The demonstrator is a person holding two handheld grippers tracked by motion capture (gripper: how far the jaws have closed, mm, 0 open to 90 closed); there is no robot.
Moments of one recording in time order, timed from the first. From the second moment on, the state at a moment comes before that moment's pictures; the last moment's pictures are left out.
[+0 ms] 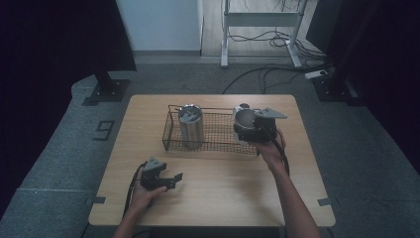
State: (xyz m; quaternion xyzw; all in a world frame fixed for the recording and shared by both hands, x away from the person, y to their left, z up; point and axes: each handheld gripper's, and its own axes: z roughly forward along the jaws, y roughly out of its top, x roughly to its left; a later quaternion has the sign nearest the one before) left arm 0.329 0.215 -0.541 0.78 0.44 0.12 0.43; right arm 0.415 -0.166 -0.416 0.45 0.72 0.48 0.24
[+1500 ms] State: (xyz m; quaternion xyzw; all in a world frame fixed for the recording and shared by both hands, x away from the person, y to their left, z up) left arm 0.329 0.212 -0.543 0.78 0.44 0.12 0.43; right arm 0.457 -0.161 -0.451 0.47 0.73 0.45 0.23
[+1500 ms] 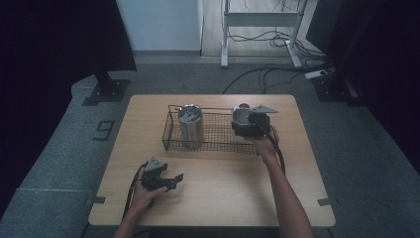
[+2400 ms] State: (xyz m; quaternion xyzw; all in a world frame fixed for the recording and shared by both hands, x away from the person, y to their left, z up) left arm 0.329 0.211 -0.544 0.78 0.43 0.12 0.43; right arm 0.460 -0.157 -0.478 0.48 0.74 0.42 0.22
